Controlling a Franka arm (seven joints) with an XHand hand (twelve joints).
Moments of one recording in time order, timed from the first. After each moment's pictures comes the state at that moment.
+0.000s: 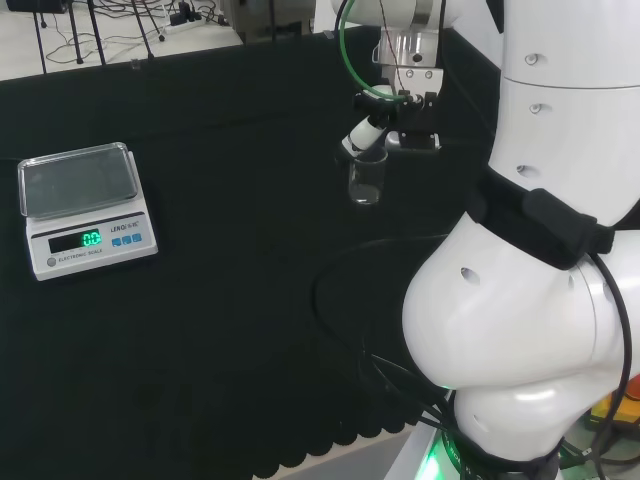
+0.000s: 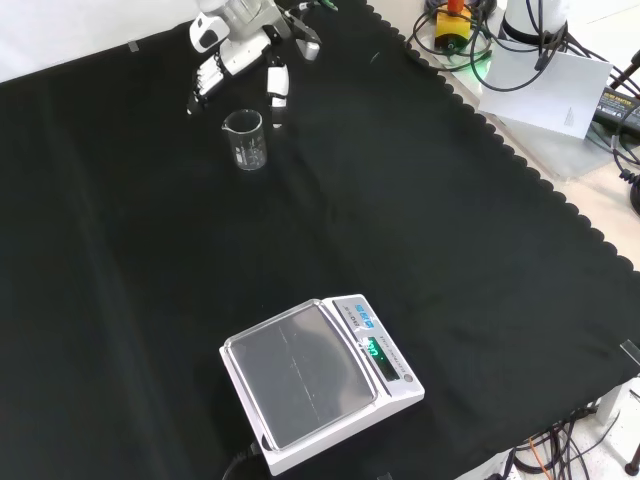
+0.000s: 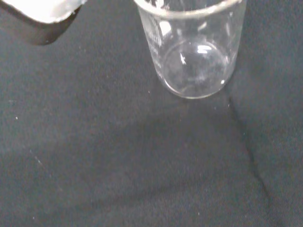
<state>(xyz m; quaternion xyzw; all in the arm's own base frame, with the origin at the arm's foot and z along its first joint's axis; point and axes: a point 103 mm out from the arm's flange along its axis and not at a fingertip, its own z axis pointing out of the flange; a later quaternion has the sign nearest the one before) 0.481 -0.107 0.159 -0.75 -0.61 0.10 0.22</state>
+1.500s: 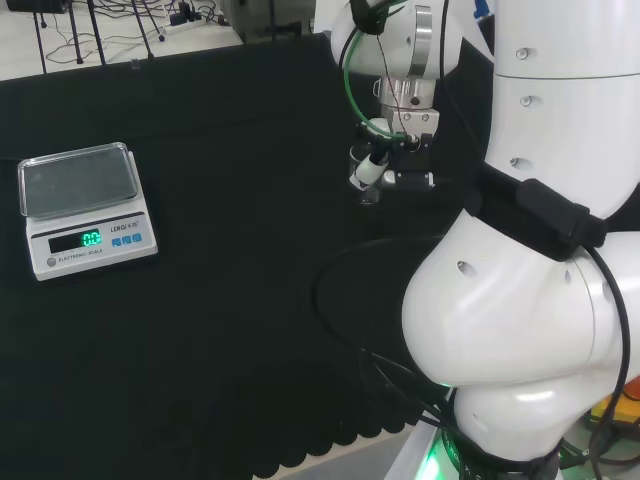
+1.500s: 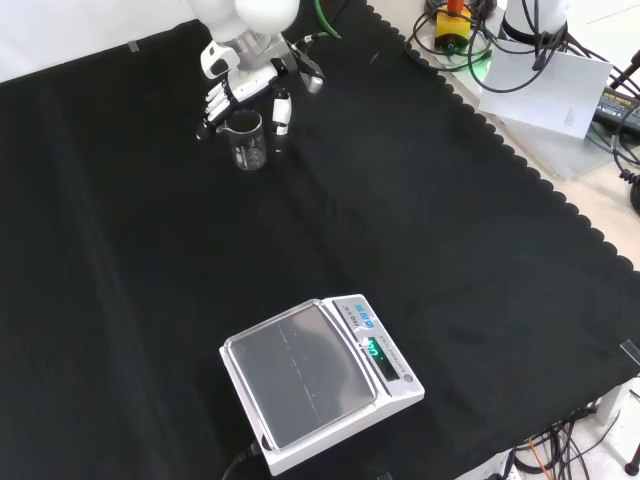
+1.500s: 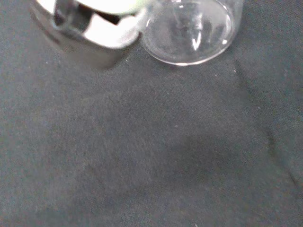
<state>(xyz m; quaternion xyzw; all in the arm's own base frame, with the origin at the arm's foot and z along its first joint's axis) 0.481 -0.108 0.095 -0.76 -0.61 0.07 0.18</state>
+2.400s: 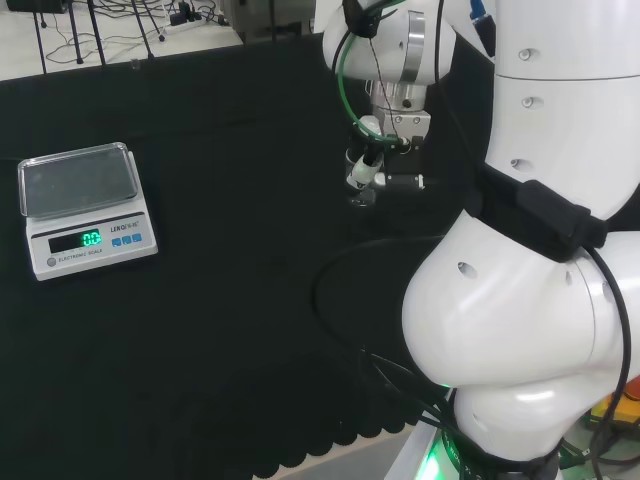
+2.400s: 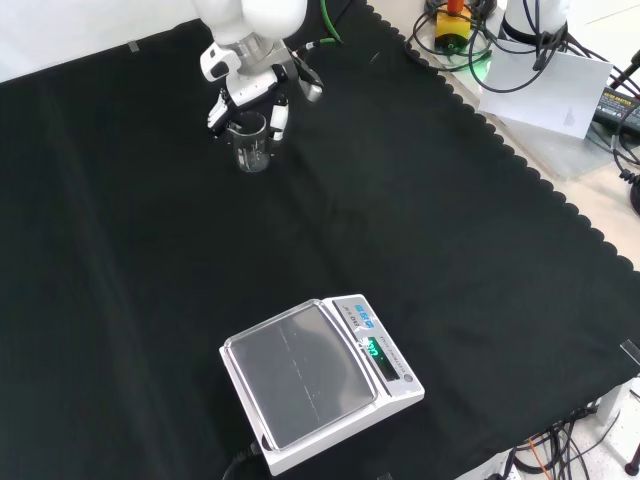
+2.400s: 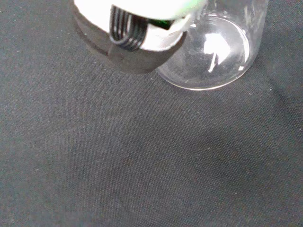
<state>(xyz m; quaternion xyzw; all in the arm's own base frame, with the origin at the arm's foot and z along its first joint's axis) 0.492 -0.096 0.091 -0.77 -0.62 0.04 0.16</state>
